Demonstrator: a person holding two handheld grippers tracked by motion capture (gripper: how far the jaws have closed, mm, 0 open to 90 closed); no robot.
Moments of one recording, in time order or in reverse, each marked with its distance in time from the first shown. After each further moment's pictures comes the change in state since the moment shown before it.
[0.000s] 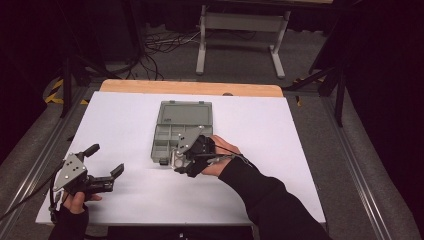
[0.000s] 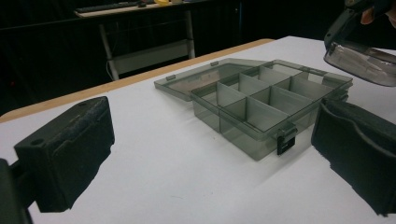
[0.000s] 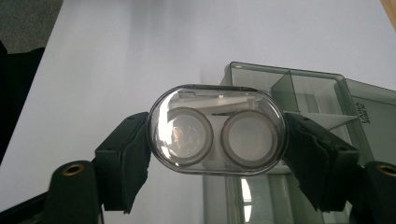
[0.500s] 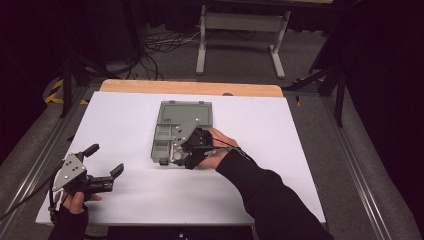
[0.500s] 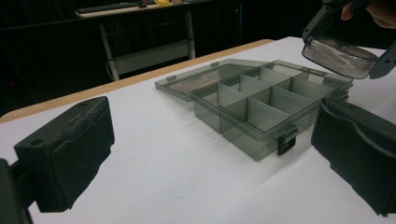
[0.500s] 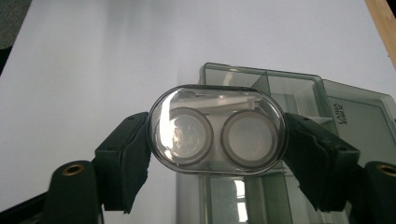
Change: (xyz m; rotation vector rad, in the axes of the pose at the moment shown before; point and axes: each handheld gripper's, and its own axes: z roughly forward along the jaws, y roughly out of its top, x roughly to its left) left arm 0.001 0.000 -0.001 -0.002 0.000 0.000; right arm -0.019 0.006 0.004 0.026 -0.025 -0.008
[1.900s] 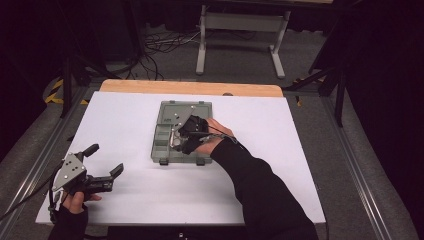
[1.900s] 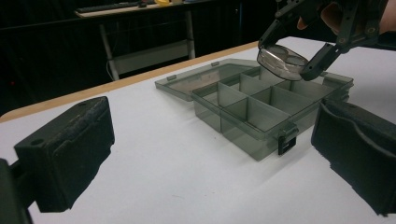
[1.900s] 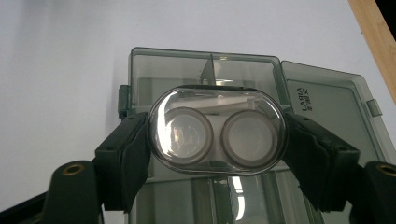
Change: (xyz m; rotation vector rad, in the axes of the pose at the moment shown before) left arm 0.001 0.000 0.000 0.004 0.001 -0.001; right arm -0.044 -0.007 0.027 0.041 -0.048 0.052
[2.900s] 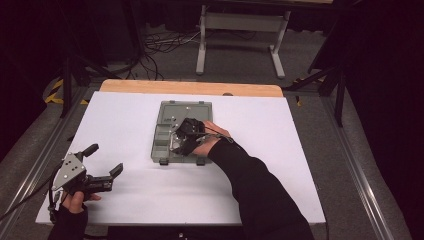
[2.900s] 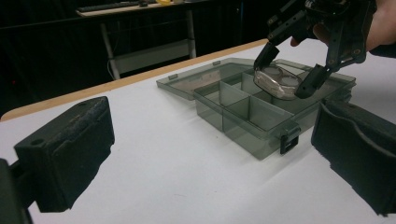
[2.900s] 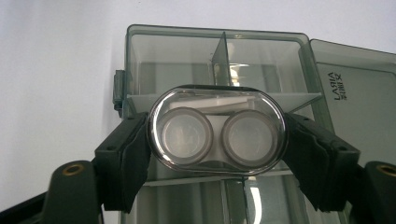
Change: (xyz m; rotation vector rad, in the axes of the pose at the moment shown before) left arm 0.001 -0.001 0.000 -0.001 0.003 -0.003; right arm -0.005 -0.005 0.024 0.054 0.062 0.016
